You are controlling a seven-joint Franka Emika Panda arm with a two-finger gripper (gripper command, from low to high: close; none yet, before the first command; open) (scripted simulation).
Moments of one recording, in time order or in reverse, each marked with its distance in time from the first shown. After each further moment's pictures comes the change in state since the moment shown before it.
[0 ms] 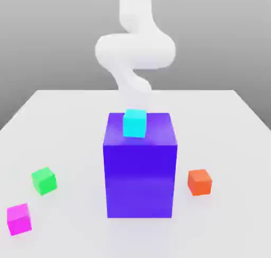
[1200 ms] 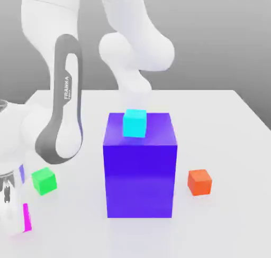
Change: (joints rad) arm -0.435 1.163 -0.103 -0.073 0.162 0.499 0.381
